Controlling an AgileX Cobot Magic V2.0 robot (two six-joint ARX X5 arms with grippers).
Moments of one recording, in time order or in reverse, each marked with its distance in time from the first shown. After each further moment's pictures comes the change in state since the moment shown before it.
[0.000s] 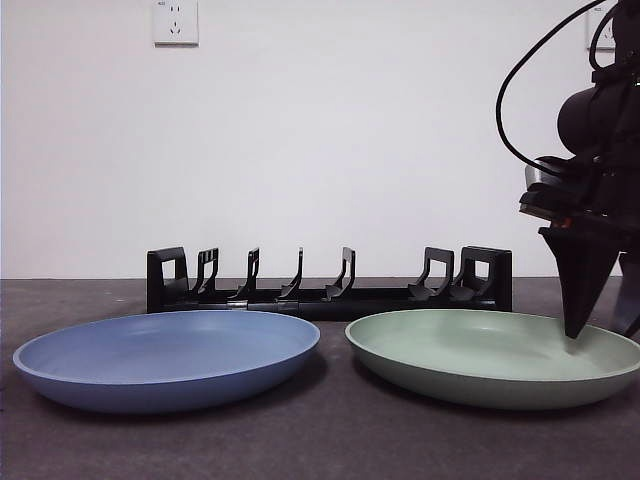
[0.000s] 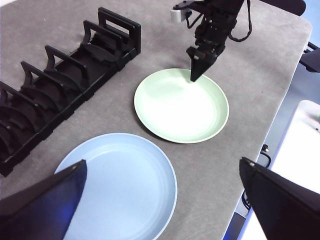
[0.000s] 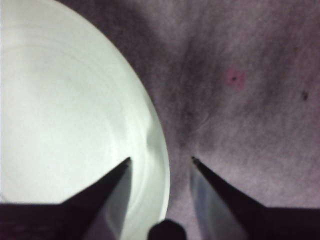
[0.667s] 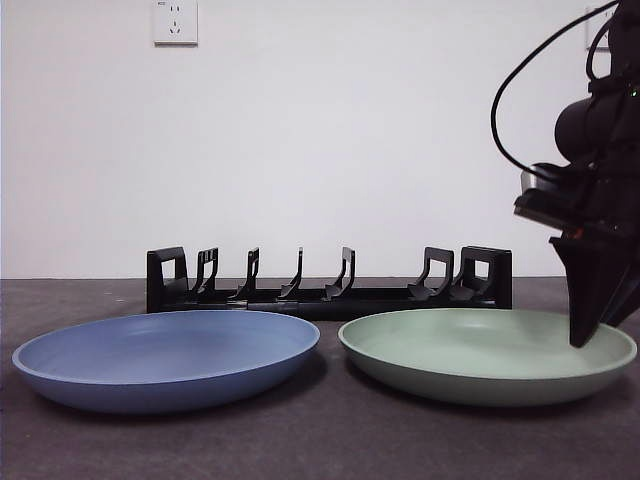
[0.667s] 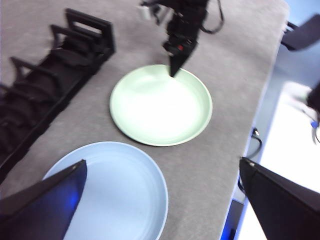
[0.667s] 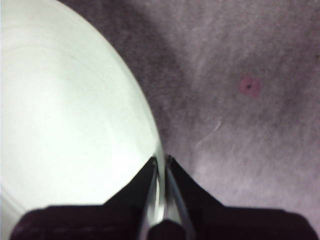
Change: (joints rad) left arm -0.105 0.063 0.000 0.038 -0.005 0.064; right arm -0.002 0.021 0.010 -0.003 -0.027 -0.002
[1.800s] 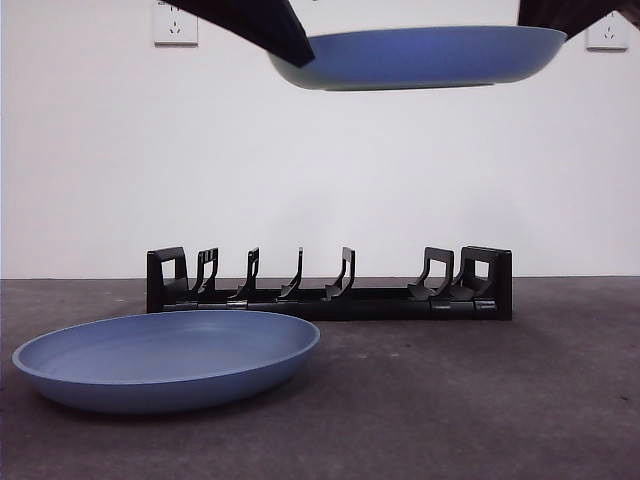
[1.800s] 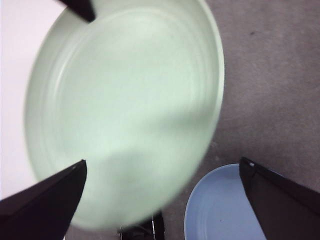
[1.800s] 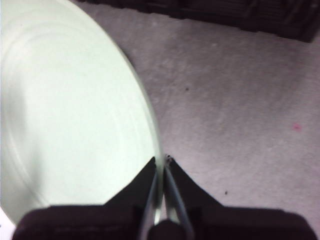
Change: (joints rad) left arm -0.495 0.280 0.000 0.333 -0.678 0.640; right arm 0.118 -0.224 0.508 -0.449 -0.114 0.005
